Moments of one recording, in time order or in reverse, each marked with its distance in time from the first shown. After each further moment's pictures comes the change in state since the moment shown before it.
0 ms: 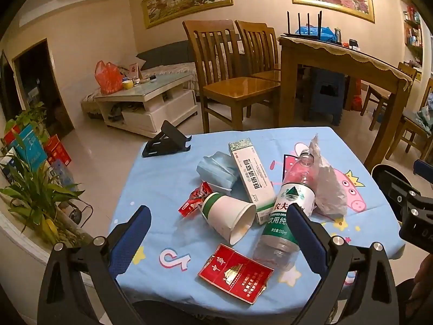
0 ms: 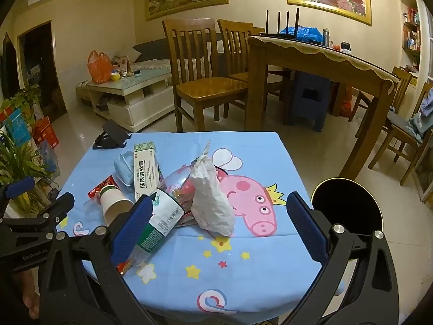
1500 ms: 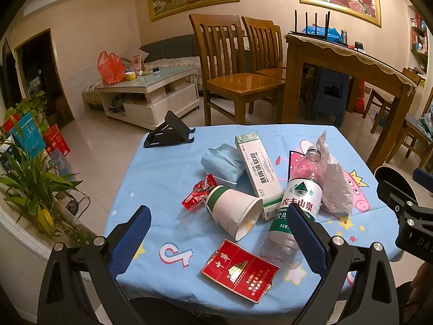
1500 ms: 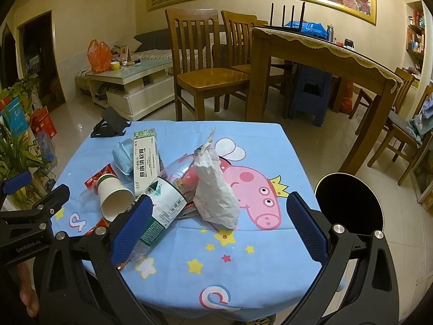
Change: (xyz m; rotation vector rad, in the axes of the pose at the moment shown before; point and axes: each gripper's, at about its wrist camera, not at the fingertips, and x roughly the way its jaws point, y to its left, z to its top) left arm 0.010 0.008 -0.011 -0.032 0.016 -0.007; right arm 0.011 0.007 -0.009 -0.017 0.034 -0.006
